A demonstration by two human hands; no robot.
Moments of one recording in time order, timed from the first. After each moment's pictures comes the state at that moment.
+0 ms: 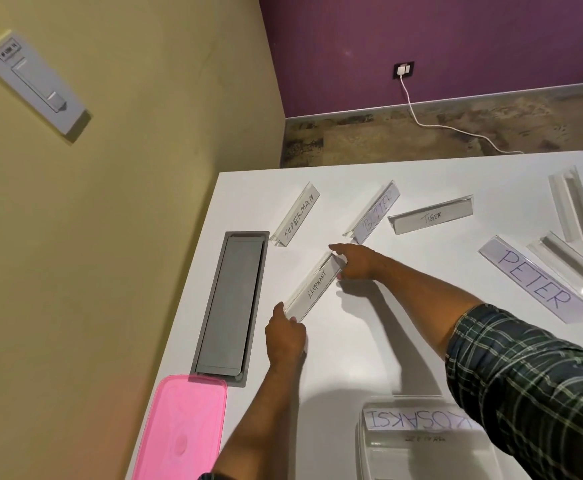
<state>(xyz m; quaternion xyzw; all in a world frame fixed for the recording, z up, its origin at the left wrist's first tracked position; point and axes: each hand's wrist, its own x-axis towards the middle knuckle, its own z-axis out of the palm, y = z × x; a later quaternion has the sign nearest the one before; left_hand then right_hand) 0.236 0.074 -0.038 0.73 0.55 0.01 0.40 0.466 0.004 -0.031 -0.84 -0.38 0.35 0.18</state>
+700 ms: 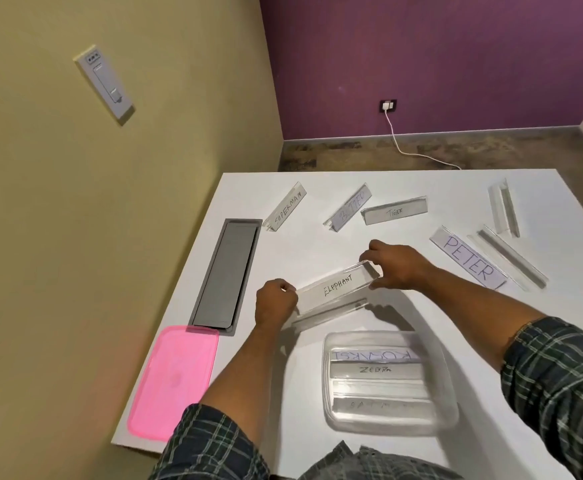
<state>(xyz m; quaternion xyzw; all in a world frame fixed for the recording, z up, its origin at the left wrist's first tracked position) 0.183 0.012 0.044 0.78 0.47 0.02 0.41 0.404 -0.180 0.049 -0.85 -0.52 0.13 0.00</state>
